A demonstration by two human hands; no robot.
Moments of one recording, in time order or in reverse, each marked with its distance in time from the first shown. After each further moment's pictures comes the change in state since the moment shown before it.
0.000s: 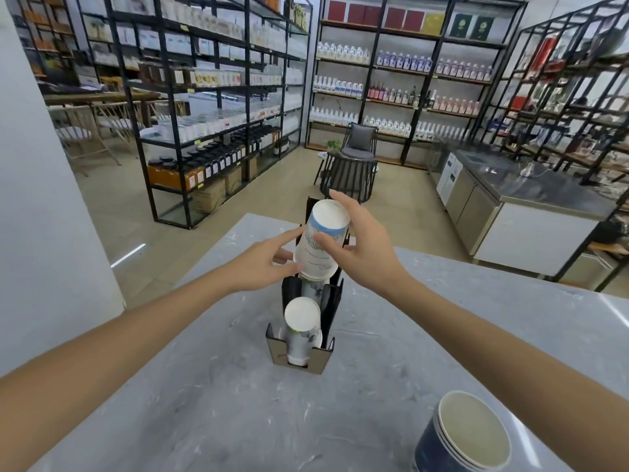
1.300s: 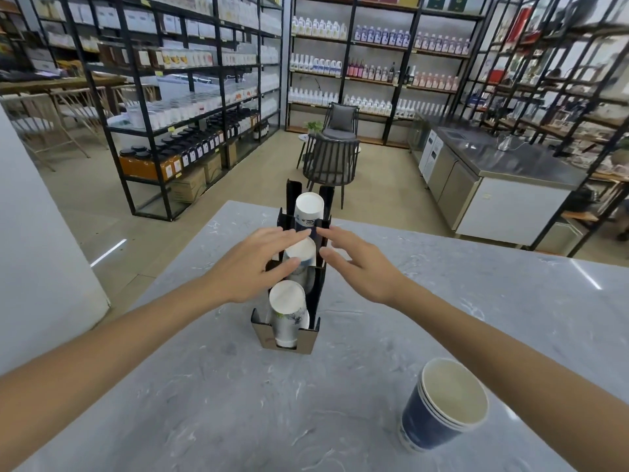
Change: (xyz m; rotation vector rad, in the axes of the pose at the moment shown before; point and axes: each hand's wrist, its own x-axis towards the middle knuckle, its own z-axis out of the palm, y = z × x) left_hand -0.024 0.015 0.024 0.401 0.093 0.249; right_hand -0.046 0.036 -0.010 0.015 -0.319 0.203
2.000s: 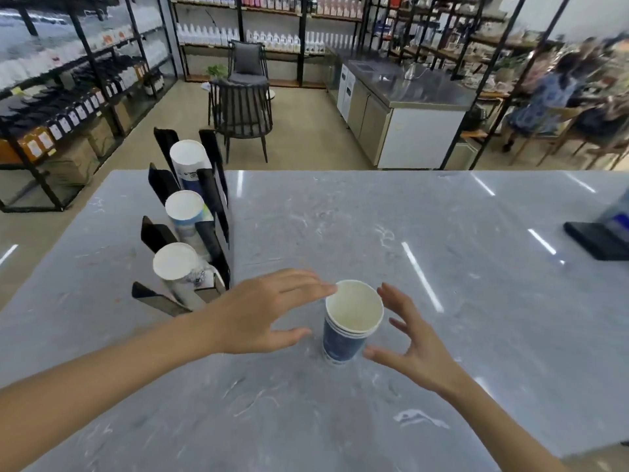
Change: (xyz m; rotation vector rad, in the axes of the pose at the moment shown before) left_hand -0.027 0.142 0.095 -0.088 -0.290 0.609; right_hand -0.286 0.103 -0.003 0.203 0.234 0.436
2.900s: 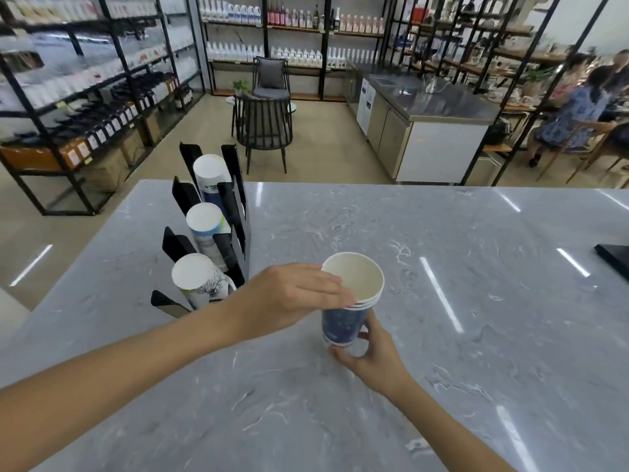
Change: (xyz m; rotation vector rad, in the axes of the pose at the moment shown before) left_hand 0.027 -0.004 -0.017 0.103 0.256 0.234; right_hand 0.057 0.024 0.079 0.038 0.099 -0.053
